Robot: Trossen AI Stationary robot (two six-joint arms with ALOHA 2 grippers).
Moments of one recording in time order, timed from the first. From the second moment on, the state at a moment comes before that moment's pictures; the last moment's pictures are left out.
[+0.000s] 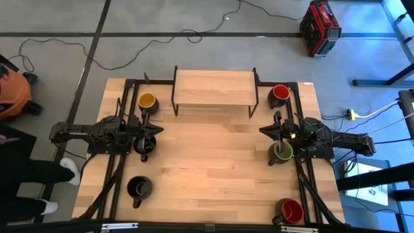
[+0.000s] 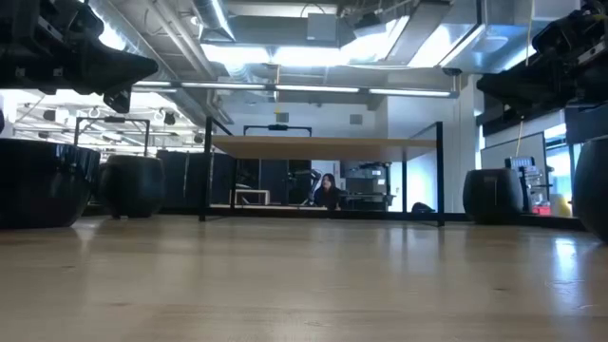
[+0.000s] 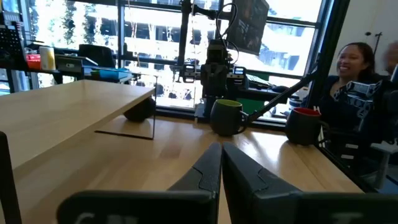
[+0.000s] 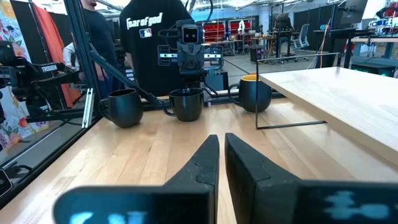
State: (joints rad) left arm 0.00 0.00 0.01 0.10 -0.08 -0.12; right arm -0.11 0.00 0.01 0.03 -0.10 0.08
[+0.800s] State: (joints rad) left arm 0.00 0.00 0.01 0.10 -0.08 -0.12; right arm -0.11 0.00 0.01 0.04 -0.02 0.08
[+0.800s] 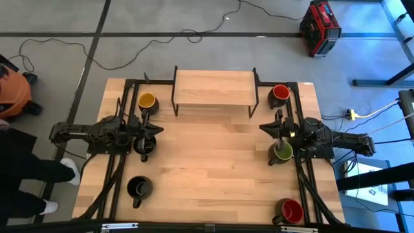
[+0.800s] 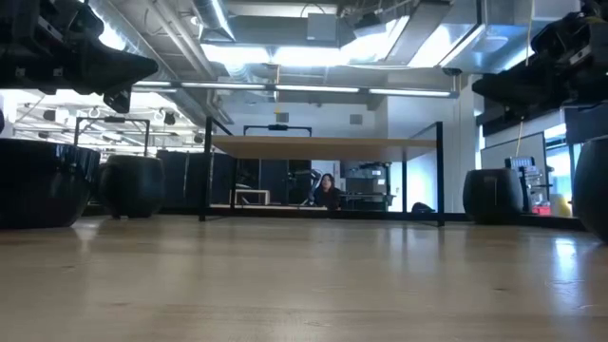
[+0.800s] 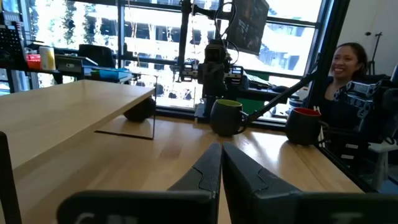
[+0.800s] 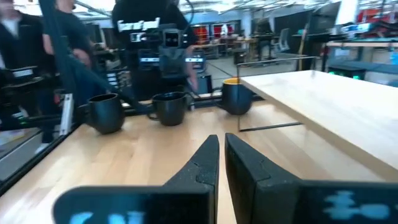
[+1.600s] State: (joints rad) left arm 0.00 0.00 0.01 0.44 -0.29 -0.33; right arm -0.11 0.00 0.01 0.24 0.08 0.71
